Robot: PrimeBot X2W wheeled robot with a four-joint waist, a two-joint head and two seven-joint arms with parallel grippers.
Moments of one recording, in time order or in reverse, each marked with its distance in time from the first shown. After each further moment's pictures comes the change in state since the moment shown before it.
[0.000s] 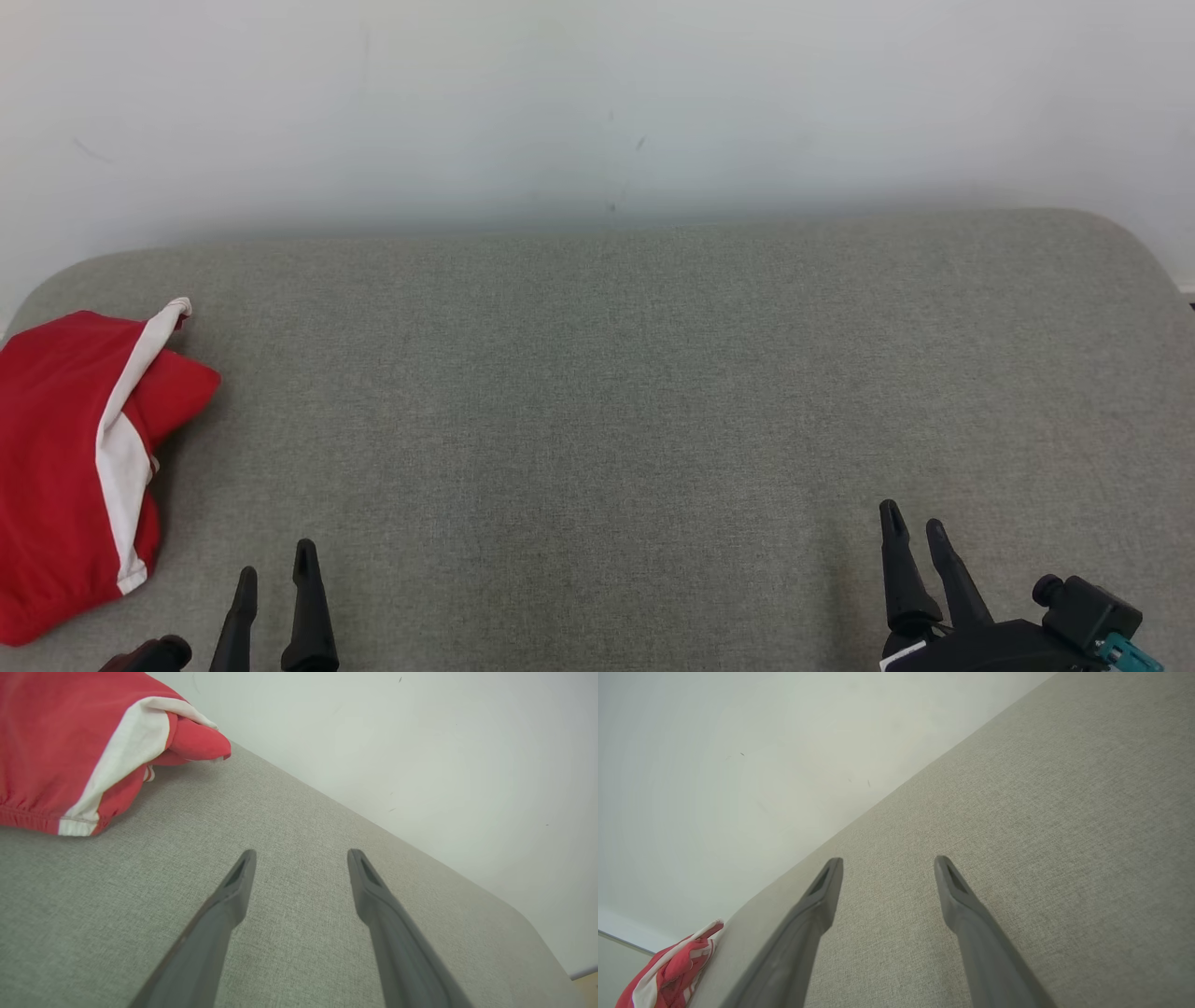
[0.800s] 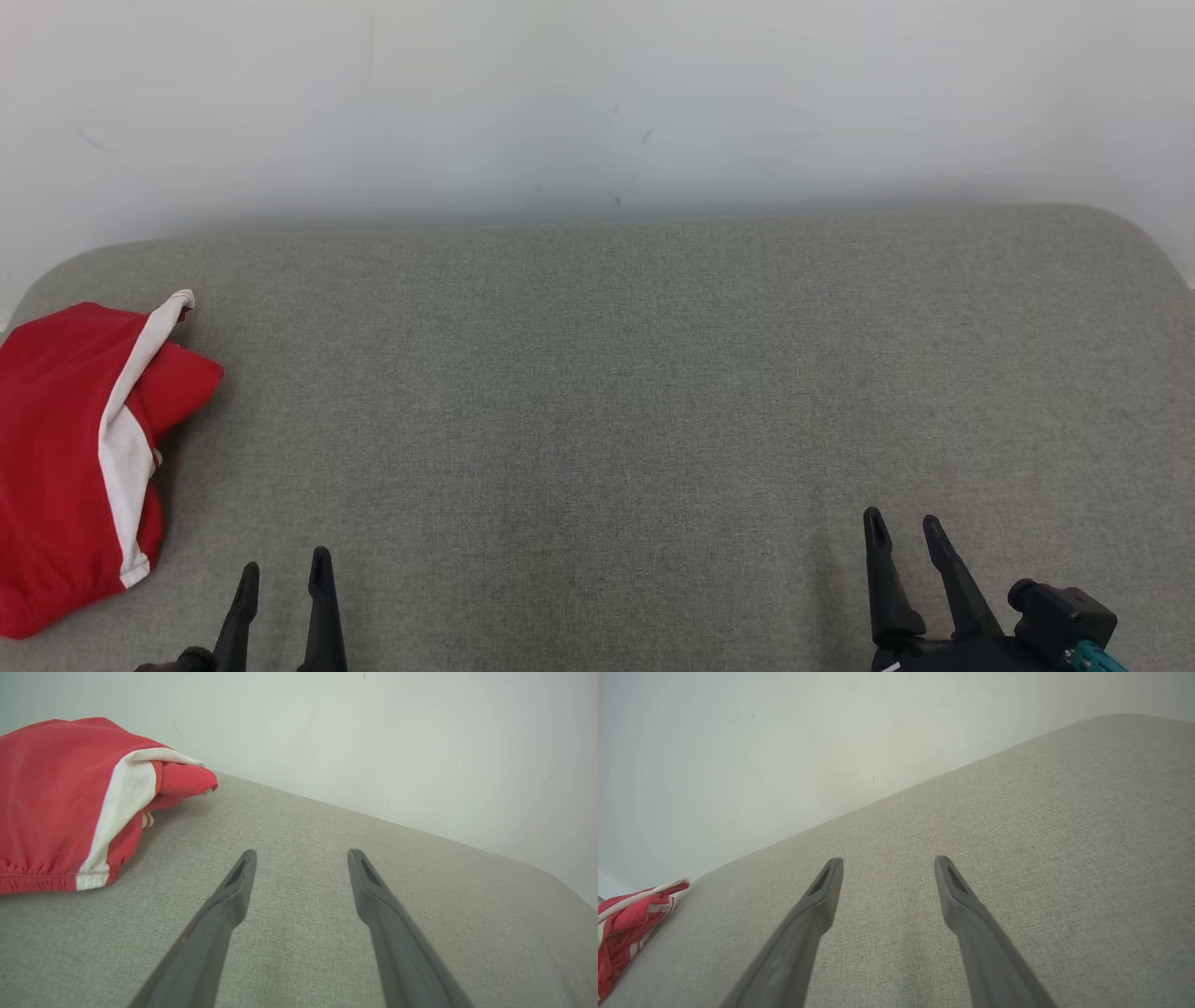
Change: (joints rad) left arm 0.032 -0.009 0.015 -0.029 0.240 -0.075 -0.062; right arm 0.018 0.000 0.017 -0.012 -0.249 0.000 -0.061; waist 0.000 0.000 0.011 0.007
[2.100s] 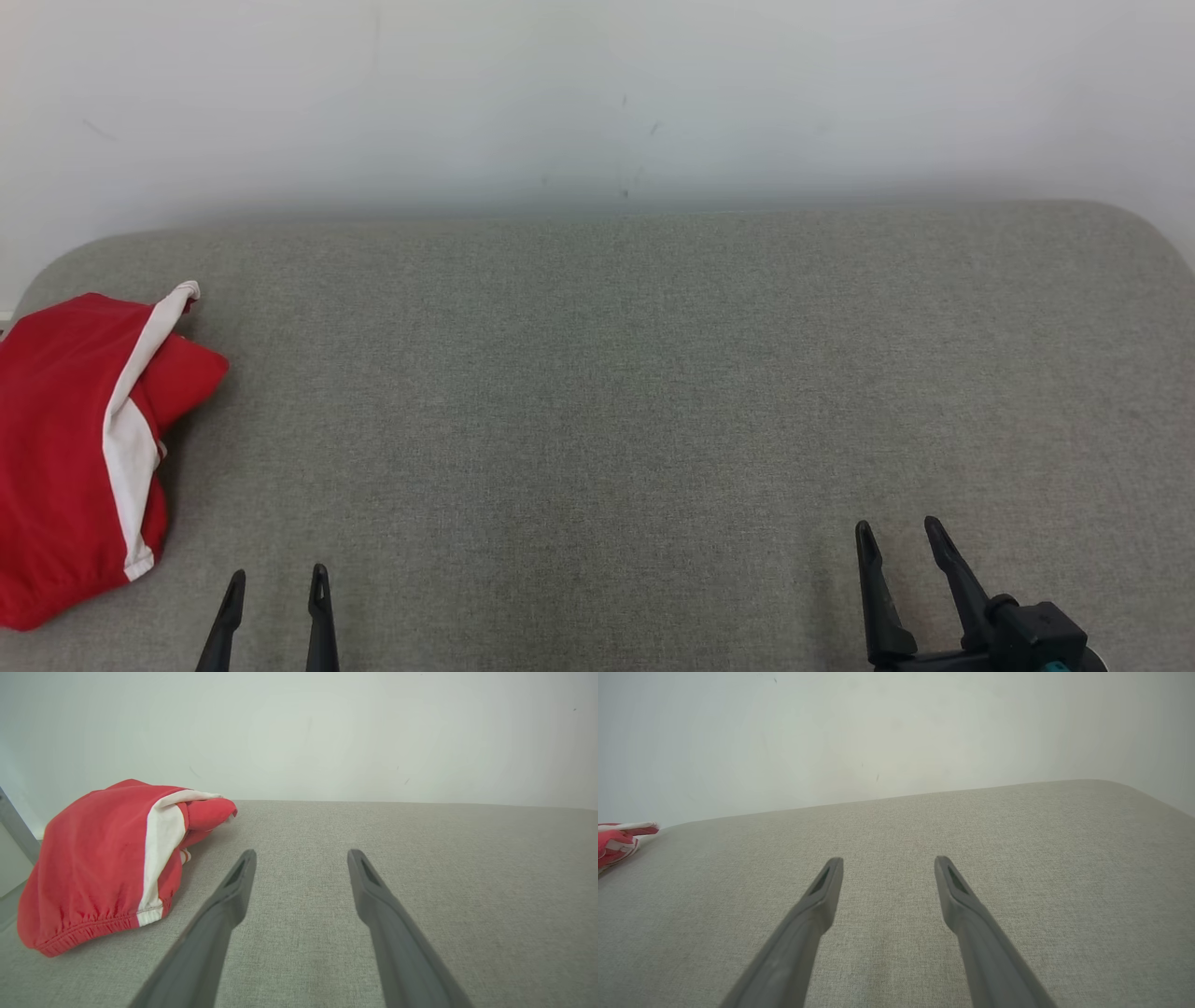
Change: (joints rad) left arm 0.046 -0.002 0.032 -0.018 0.297 0.009 -0.079; right arm 0.024 0.000 -0.013 -0.002 -0.286 0.000 -0.079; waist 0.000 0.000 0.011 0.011
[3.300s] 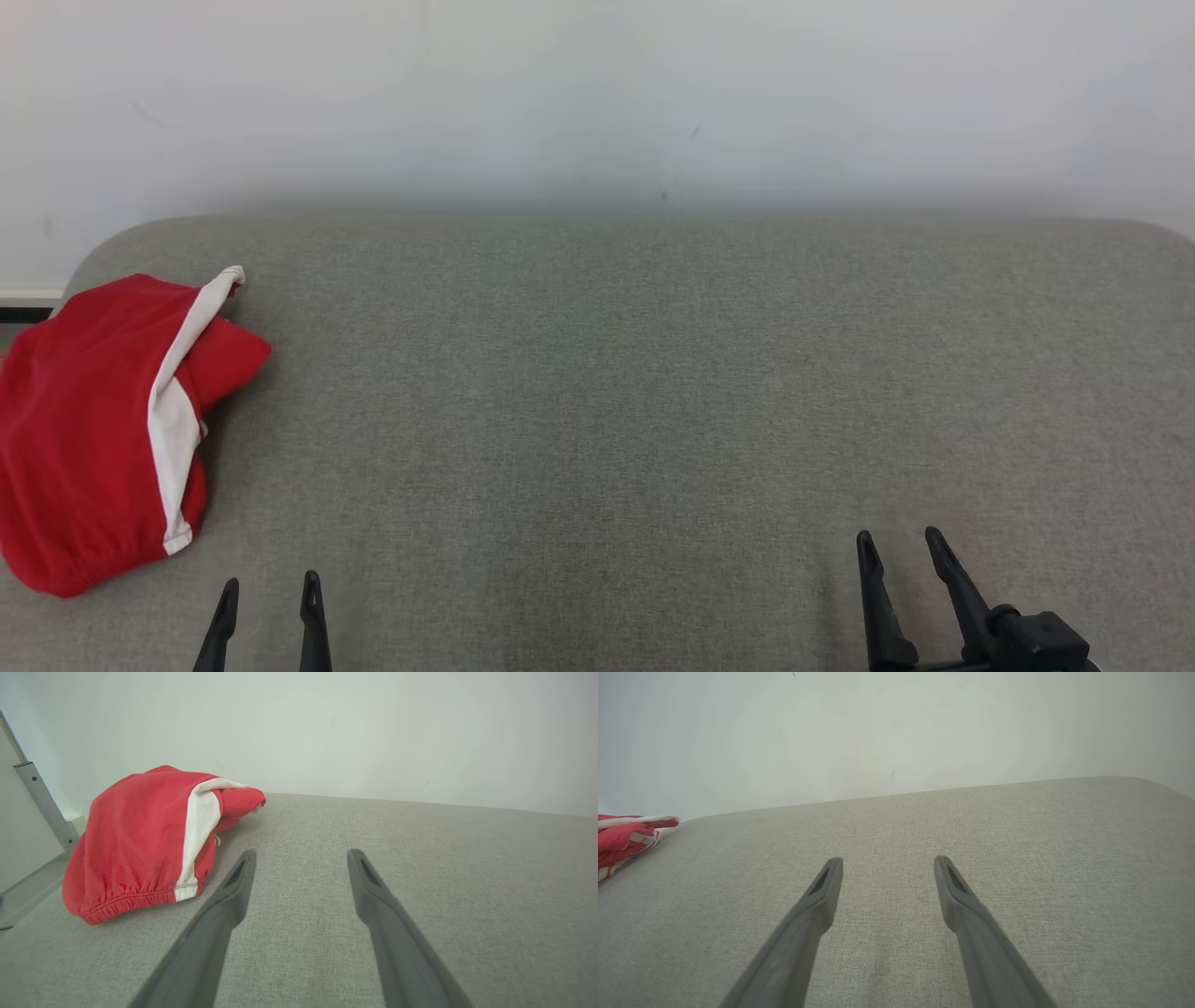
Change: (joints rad) left arm 0.002 0.000 0.011 0.015 -0.026 0.000 -0.003; right arm 0.013 0.000 0.005 0.003 0.008 0.000 -0.007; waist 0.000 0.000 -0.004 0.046
